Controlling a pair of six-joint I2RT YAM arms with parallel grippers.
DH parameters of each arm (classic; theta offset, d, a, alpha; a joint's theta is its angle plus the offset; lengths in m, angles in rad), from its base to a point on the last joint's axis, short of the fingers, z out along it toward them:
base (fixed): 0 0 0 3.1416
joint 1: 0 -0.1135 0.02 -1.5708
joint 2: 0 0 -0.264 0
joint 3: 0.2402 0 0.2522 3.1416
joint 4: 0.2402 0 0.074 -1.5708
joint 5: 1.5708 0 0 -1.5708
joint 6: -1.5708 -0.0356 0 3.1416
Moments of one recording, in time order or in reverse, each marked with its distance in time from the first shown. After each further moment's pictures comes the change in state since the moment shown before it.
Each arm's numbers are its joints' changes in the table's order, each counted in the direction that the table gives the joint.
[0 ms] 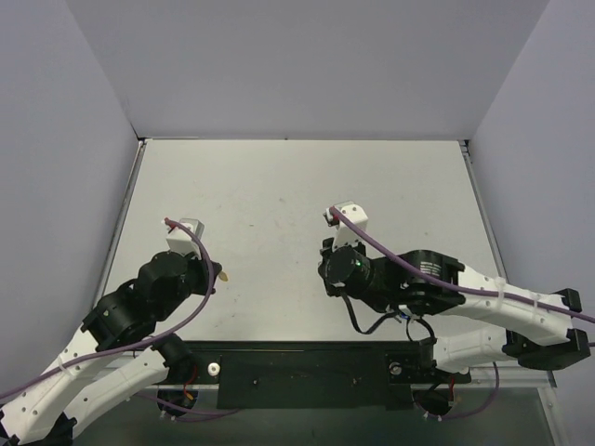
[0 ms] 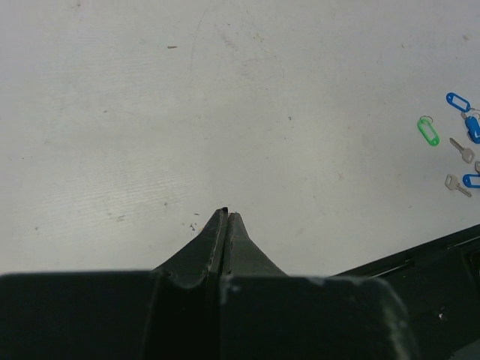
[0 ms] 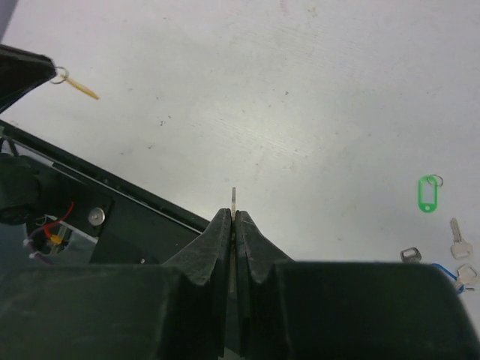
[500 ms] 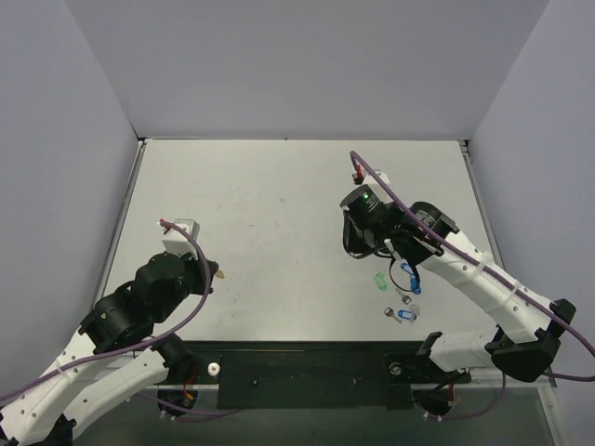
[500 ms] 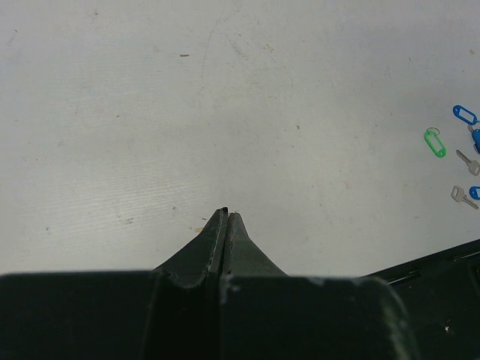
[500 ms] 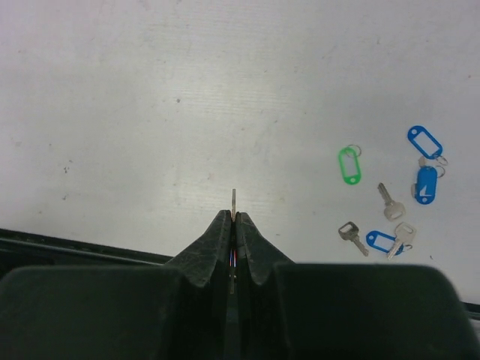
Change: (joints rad) left arm 0.000 0.024 -0.005 0.000 -0.043 0.000; right arm 0.495 -0.112 0.005 0.075 -0.252 0.087
